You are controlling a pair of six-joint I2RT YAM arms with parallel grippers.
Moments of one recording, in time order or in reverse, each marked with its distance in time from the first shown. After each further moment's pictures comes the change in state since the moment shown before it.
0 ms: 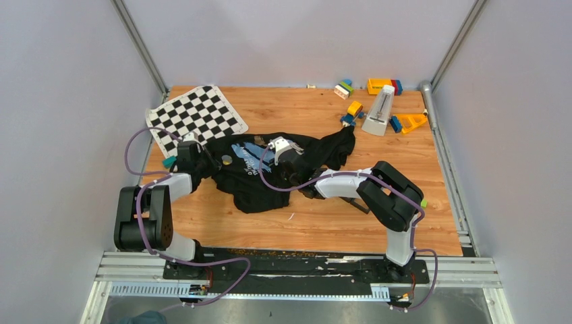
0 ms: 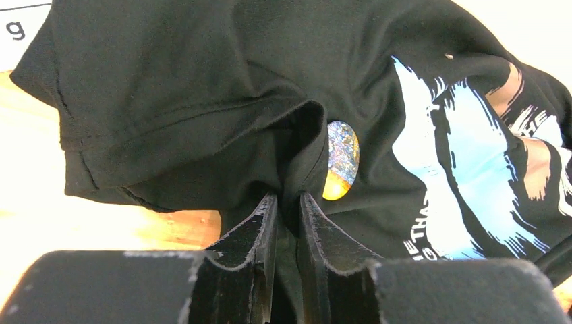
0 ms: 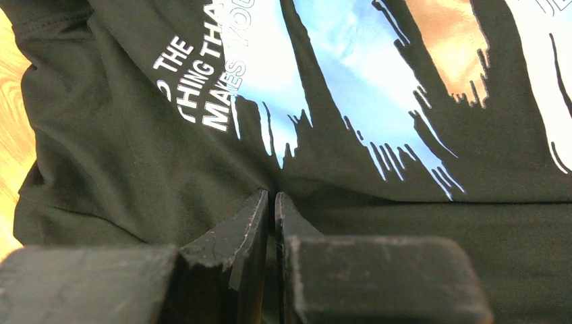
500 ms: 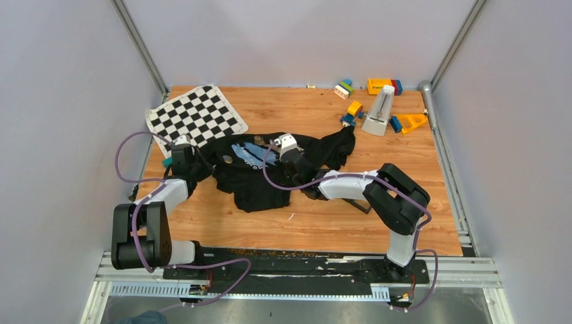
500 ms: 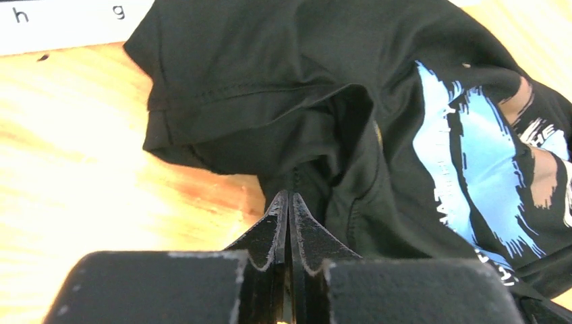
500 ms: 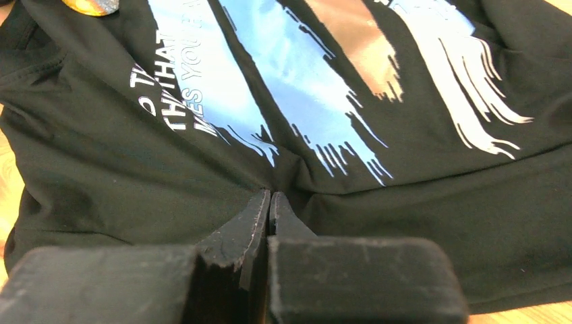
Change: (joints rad) left arm 0.031 -0.132 -0.036 -0.082 -0.050 -0.013; right arm 0.000 -0.045 -0.026 0.002 0.145 0.034
